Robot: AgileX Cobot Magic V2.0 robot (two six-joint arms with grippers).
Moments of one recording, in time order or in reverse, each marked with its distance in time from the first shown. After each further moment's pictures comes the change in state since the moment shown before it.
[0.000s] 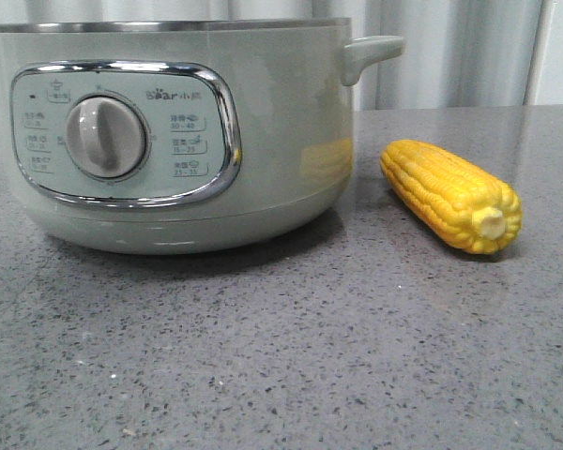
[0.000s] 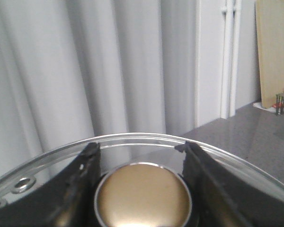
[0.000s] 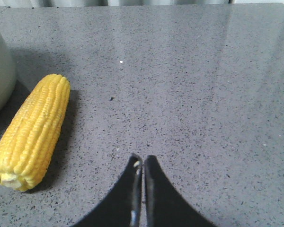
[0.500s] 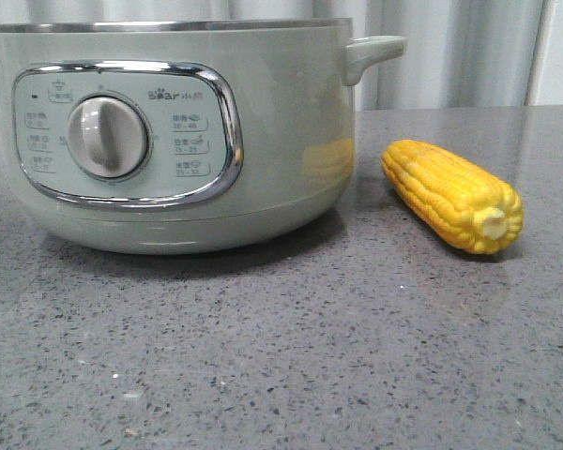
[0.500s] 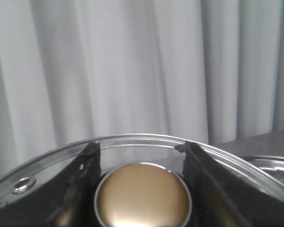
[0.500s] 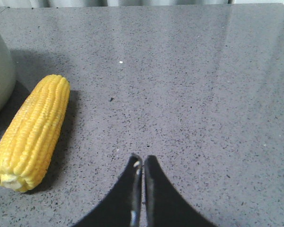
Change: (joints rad) left arm 0.345 -0.438 0.260 0.000 0.193 0.009; right arm 0.008 0.000 0.000 0.000 0.000 0.000
